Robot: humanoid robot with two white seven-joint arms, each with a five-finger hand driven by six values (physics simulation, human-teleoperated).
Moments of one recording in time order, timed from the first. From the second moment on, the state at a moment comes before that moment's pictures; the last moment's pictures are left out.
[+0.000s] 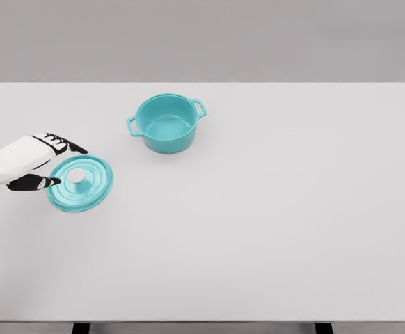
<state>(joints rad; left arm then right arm) -0.11 0.60 0.10 -1.58 -0.48 -0.61 -0.61 0.01 0.00 -0.30 0.05 0.25 -0.01 0.09</state>
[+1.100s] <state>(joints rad) -0.11 0.58 0.10 -1.60 -0.62 -0.61 -0.61 0.01 0.00 -0.30 0.05 0.25 -0.01 0.09</state>
